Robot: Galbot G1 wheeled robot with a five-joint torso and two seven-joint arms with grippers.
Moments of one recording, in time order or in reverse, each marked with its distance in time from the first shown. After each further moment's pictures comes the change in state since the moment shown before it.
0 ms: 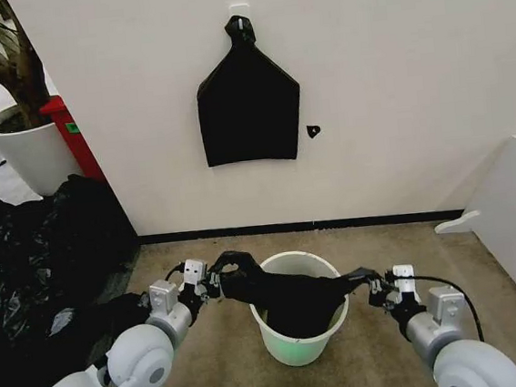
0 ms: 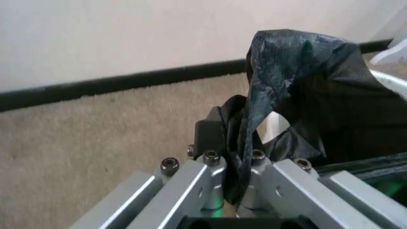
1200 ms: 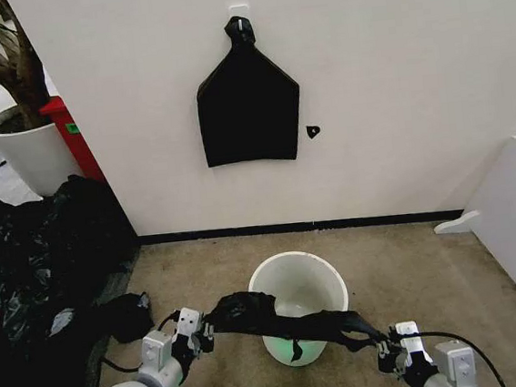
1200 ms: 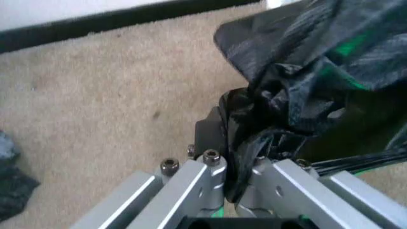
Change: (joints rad) left arm 0.310 0.100 -0.112 -0.106 0.076 0.028 -0.023; right arm -0.258 0.027 0.046 0.064 -0.097 -0.087 -0.132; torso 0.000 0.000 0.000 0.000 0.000
